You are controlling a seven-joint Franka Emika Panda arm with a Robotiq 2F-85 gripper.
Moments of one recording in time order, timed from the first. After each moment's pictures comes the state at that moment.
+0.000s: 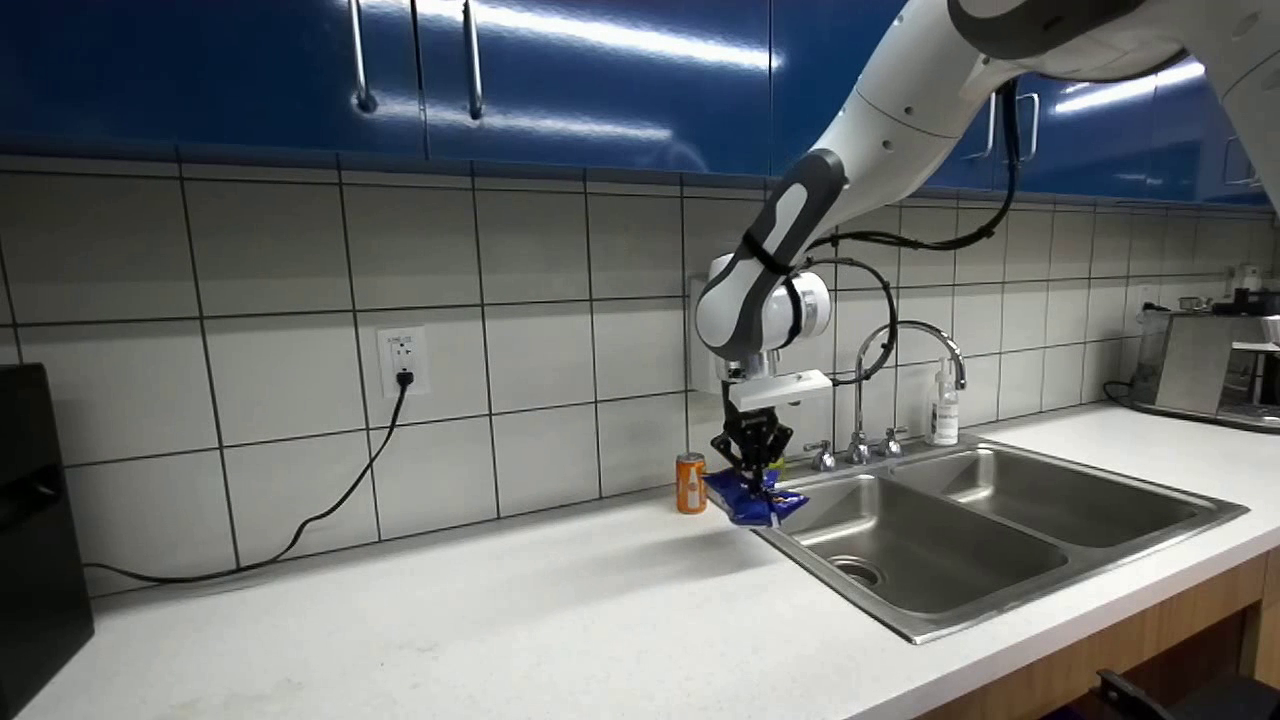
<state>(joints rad) 0.11 0.39 -0.04 -2.02 -0.12 2.40 0.21</state>
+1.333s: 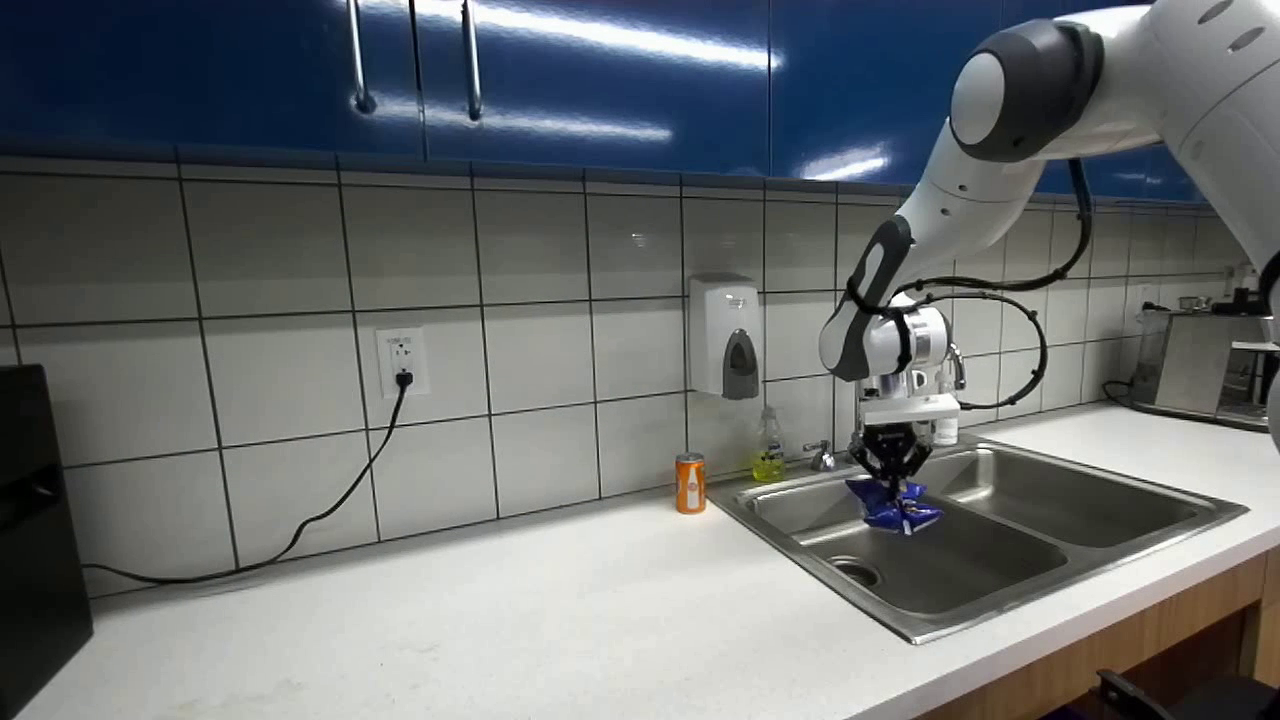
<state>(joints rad) -0.21 0.59 -0.17 -1.87 -0.01 2.41 0.12</state>
